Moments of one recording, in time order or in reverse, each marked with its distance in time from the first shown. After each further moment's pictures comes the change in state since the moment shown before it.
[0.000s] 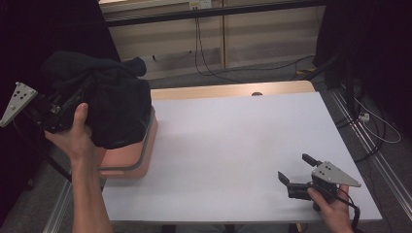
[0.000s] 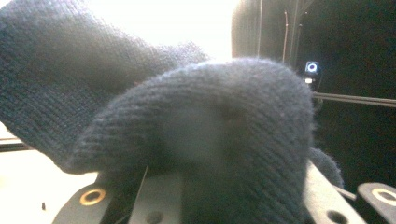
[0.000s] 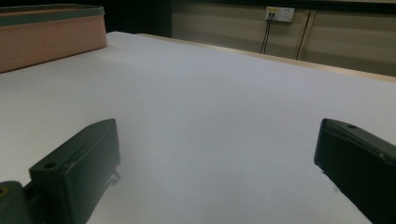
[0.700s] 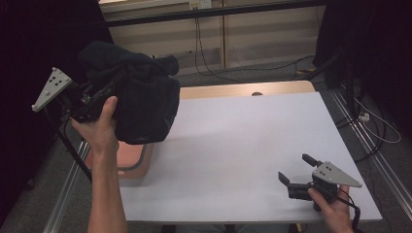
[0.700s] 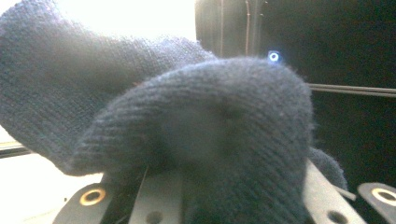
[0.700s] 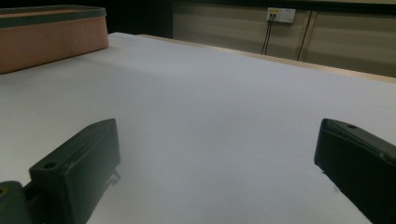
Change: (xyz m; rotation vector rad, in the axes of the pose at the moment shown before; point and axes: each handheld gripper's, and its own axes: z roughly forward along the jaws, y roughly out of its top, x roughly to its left) left arm -0.045 0.001 0.041 0.059 -0.144 0.025; right arm 0.000 0.000 -0.001 -0.005 0.004 0.002
